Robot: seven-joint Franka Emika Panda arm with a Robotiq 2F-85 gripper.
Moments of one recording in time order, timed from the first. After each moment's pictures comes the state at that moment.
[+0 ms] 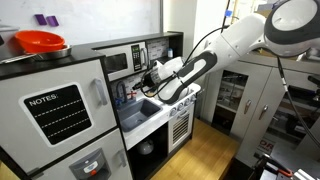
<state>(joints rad) -0.42 0.89 0.61 -1.74 -0.28 3.45 -0.18</state>
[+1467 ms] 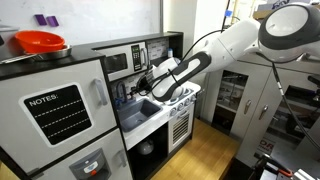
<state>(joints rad) -0.40 0.94 0.64 -1.65 -0.21 3.30 -0.11</state>
